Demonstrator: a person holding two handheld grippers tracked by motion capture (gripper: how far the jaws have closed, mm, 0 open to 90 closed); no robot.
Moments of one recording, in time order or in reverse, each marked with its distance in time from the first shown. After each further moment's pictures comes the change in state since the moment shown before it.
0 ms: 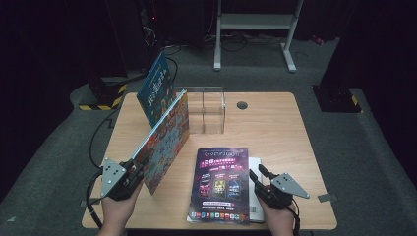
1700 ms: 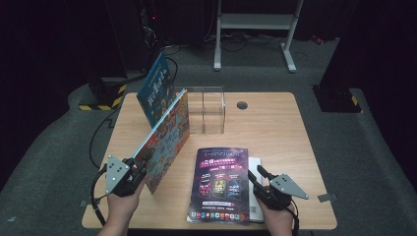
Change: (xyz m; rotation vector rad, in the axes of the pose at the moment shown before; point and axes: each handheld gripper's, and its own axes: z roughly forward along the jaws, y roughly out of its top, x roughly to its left) left arm -0.003 -0.002 0.012 -0.036 0.016 0.012; right arm 0.003 -0.001 0.000 -0.002 0.011 0.001
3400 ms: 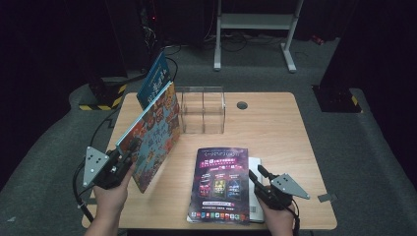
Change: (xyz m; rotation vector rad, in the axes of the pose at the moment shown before) left arm 0.027 0.028 -0.007 -0.067 0.050 -0.072; right arm -0.003 0.000 -0.001 -0.007 0.001 0.006
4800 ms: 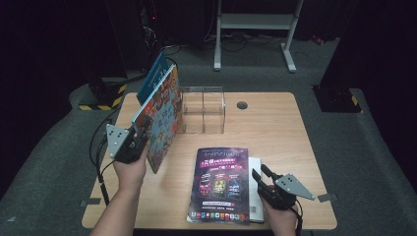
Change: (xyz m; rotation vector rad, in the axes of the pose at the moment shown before) left arm -0.012 0.010 0.068 -0.039 0.093 -0.018; right arm -0.007 0.001 -0.006 -0.018 -0.008 0.014
